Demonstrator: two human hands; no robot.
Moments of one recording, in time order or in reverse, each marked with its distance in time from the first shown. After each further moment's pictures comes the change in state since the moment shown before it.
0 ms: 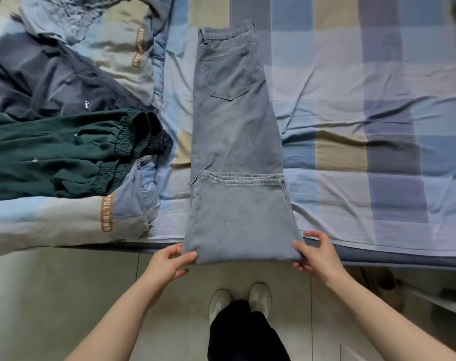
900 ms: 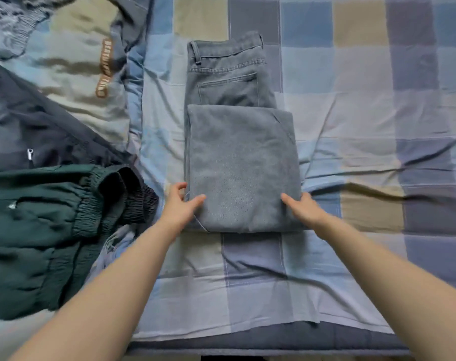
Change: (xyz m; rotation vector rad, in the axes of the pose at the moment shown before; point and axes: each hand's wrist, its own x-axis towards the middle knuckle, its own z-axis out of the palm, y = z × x) left_hand 0.235 0.237 0.027 0.133 0.150 0.174; right_hand 0.236 -0.198 0.083 -0.490 0.029 0.020
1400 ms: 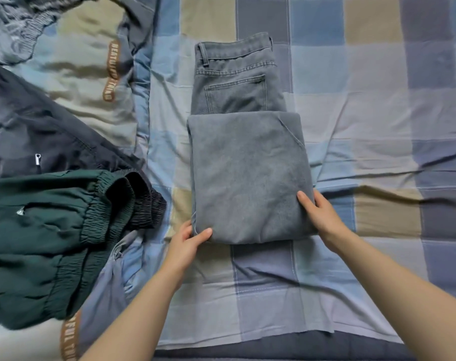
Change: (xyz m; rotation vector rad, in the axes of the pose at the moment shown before) left_hand -0.022 -0.066 -0.007 -0.200 -0.124 0.025; right_hand 0.003 0.011 0.009 0.391 0.014 -0.266
